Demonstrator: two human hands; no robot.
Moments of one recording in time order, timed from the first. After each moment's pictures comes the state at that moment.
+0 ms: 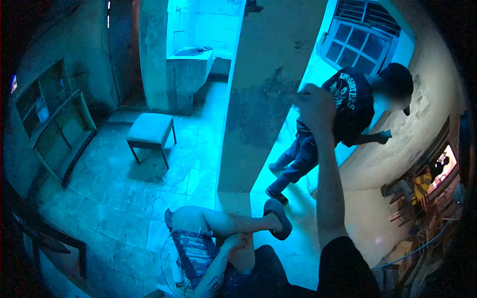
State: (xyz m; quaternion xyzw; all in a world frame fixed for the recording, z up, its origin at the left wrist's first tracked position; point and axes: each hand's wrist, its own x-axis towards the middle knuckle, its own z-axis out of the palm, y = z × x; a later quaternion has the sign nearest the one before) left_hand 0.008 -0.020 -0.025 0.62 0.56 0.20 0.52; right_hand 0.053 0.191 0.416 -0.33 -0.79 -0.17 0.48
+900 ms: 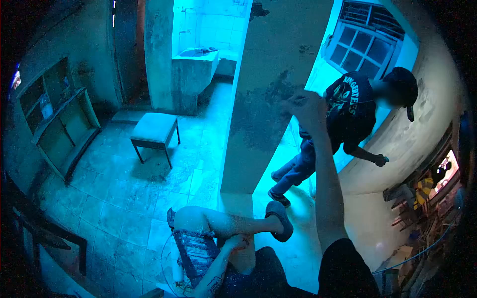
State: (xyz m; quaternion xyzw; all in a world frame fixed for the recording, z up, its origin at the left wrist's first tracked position) left_hand 0.005 -0.018 -0.008 0.50 0.59 0.24 0.59; right_hand 0.038 0.199 0.414 -0.30 -0.85 -0.07 0.43
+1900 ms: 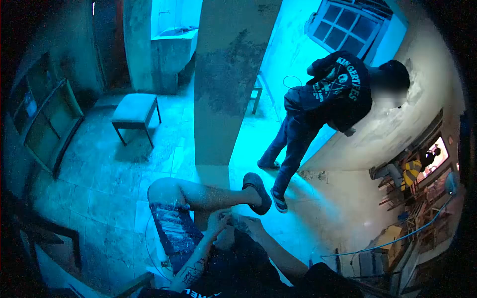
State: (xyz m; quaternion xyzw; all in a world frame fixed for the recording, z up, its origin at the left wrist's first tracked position) left_hand 0.053 -0.045 -0.004 0.34 0.63 0.54 0.44; right_hand 0.206 0.014 0.019 -0.46 -0.38 0.76 0.24
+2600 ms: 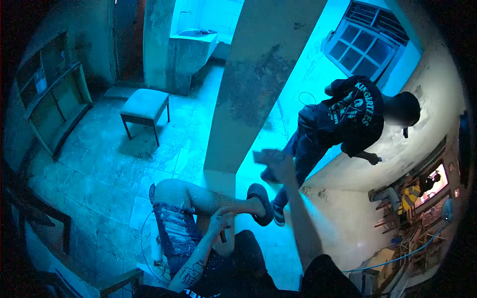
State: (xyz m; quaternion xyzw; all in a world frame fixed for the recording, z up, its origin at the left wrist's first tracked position) left_hand 0.036 -0.042 0.044 0.17 0.49 0.66 0.55; right_hand 0.115 0.150 0.231 -0.32 -0.81 0.36 0.34
